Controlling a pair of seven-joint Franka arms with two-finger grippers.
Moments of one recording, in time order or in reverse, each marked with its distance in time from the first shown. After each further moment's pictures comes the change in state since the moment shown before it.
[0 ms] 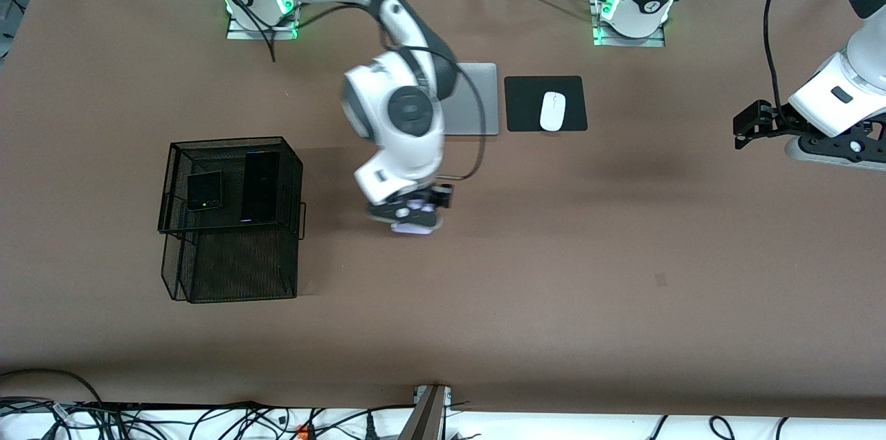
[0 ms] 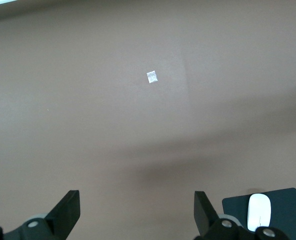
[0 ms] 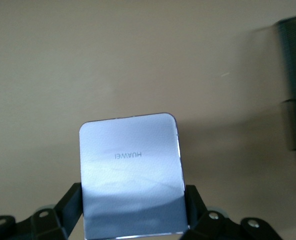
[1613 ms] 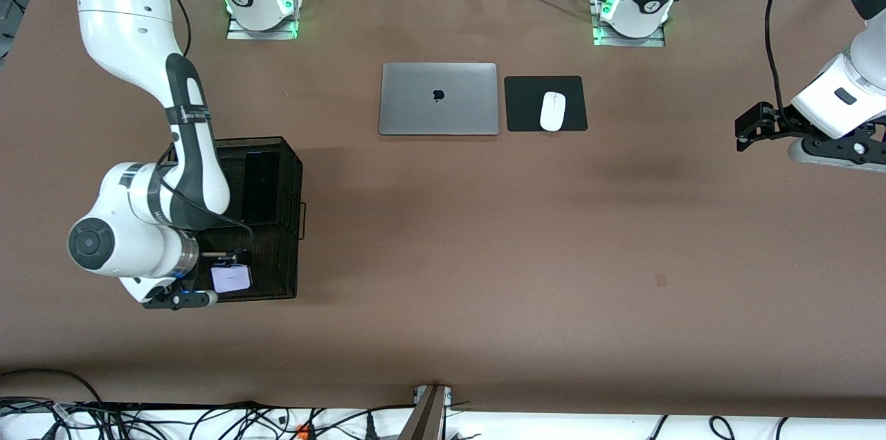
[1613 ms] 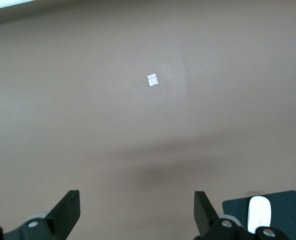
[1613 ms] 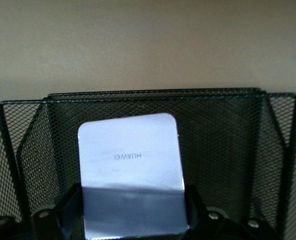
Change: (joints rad) left arm 0.003 0.010 -0.001 0.016 0.000 0.001 0.001; right arm -0.537 0.038 0.034 -0.223 0.139 0.171 -0.777
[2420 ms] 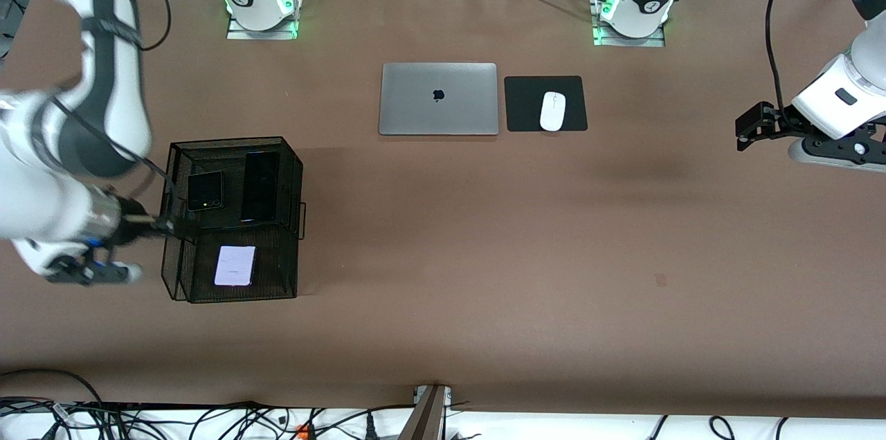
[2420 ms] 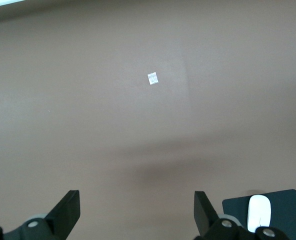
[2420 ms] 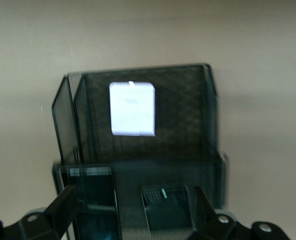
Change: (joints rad) left arm 0.001 0.002 0.000 0.002 0.000 -0.008 0.000; right arm -0.002 -0.293 -0.055 0.046 -0.086 -0.354 0.023
